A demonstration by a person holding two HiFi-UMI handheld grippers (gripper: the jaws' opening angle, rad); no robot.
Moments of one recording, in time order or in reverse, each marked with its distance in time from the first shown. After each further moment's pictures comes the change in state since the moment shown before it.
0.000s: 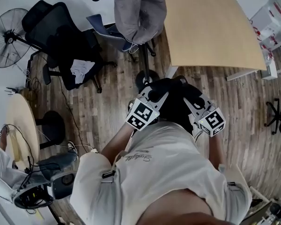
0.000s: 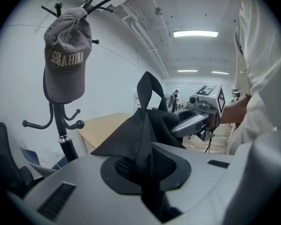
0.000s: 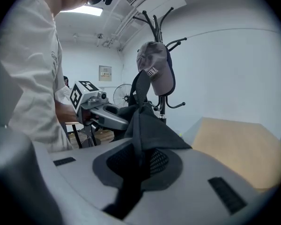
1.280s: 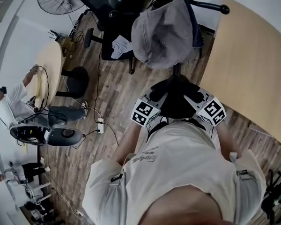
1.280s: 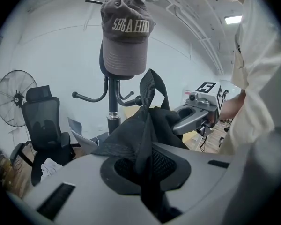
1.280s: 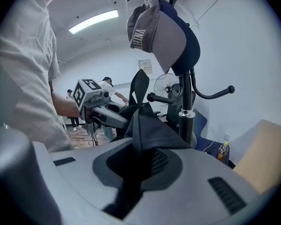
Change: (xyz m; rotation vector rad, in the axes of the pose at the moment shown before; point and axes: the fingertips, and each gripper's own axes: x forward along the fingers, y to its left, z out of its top) left arm 0.009 0.118 -0.032 -0.342 0.086 0.538; right arm 0.137 -0.075 0.009 -0.129 0.104 0.658
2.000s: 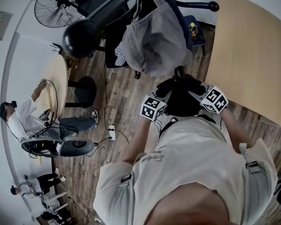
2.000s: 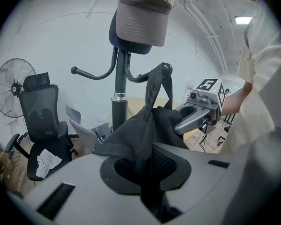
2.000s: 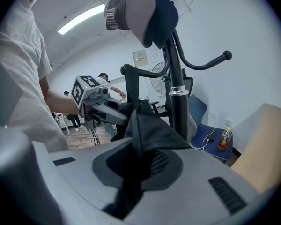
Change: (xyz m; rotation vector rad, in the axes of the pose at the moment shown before) left arm 0.049 0.048 -0.050 -0.054 0.093 -0.007; right arm 0.053 -0.041 -0.054 0.100 0.096 0.033
